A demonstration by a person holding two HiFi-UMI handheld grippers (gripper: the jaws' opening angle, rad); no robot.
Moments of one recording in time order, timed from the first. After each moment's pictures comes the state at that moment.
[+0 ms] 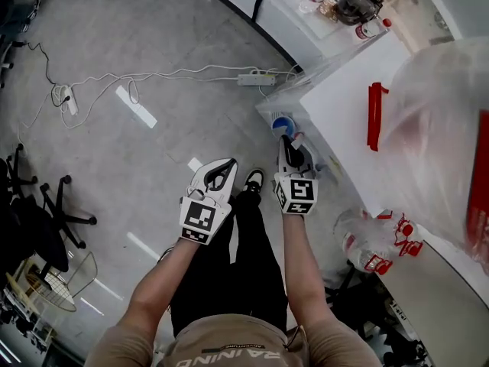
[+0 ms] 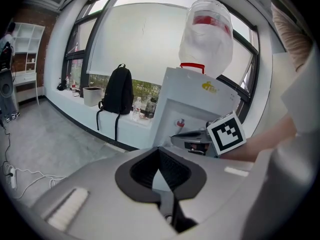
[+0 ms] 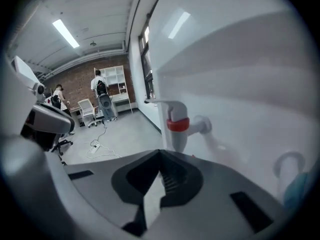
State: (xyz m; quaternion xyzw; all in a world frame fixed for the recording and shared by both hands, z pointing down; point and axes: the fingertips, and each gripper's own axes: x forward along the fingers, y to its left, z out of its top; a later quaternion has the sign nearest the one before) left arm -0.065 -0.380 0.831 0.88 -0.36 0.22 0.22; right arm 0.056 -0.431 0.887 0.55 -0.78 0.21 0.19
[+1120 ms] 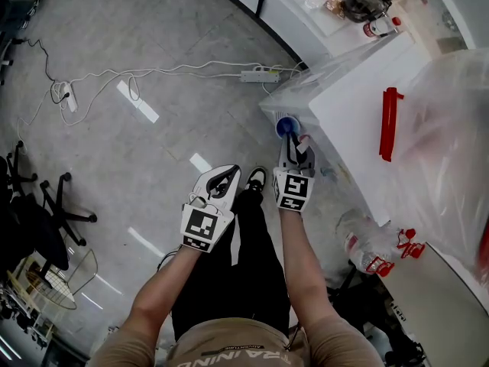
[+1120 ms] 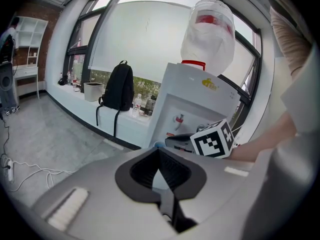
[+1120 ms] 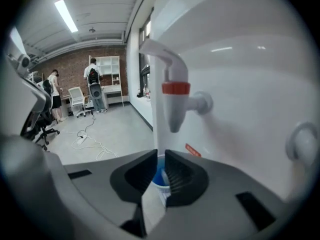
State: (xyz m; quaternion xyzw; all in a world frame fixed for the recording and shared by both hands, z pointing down) left arm -0.063 -0.369 0.842 0.88 -0.36 0.22 0.24; right arm 0.066 -0.437 0.926 0.59 -0.75 0.19 0.24
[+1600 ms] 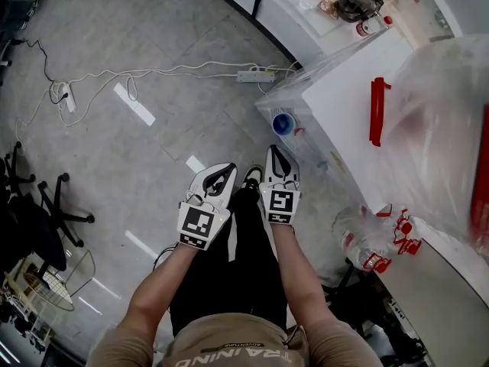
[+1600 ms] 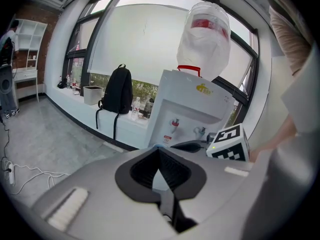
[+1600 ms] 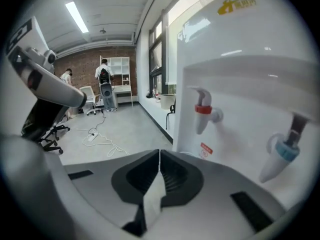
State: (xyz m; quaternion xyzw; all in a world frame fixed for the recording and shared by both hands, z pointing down) left arm -0.067 -0.361 0.828 0.88 -0.36 0.21 0.23; right arm 0.027 -0.393 0.901 0.56 -0.78 0.17 0.24
